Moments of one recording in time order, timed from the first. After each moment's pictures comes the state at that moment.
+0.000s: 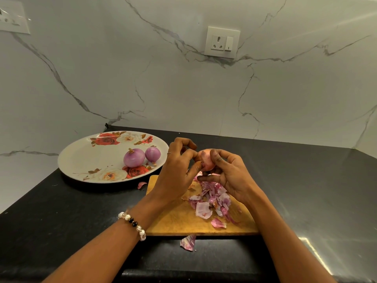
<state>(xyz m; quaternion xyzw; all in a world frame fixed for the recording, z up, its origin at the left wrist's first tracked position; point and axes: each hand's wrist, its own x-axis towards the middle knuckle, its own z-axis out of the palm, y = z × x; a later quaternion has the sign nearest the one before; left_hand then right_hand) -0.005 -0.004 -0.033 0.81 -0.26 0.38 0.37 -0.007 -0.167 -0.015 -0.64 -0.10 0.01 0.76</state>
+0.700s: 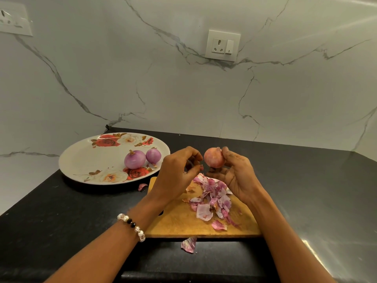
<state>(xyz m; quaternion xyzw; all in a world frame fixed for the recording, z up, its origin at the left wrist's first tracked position) -0.007 0.001 -0.029 0.79 -0.28 0.36 0.40 -0.015 -0.167 -0.004 -0.56 -0.02 -0.01 0.83</state>
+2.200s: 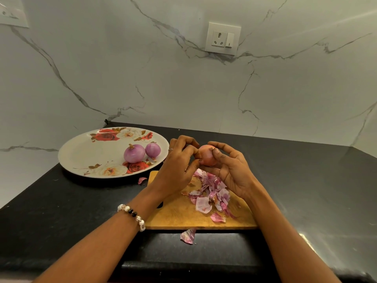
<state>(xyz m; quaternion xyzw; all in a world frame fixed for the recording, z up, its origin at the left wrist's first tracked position) 0.003 0.000 -0.038 0.82 -0.29 0.36 0.33 -0.010 -0.167 -0.013 -0.54 -0.10 0.04 0.83</state>
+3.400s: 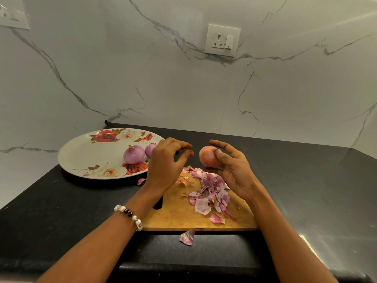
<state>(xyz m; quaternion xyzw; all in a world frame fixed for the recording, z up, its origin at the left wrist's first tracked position) 0.006 0.012 -0.029 0.80 -0.19 0.42 0.39 -0.008 -0.173 -0.014 -0.60 -0.09 0.00 0.79</state>
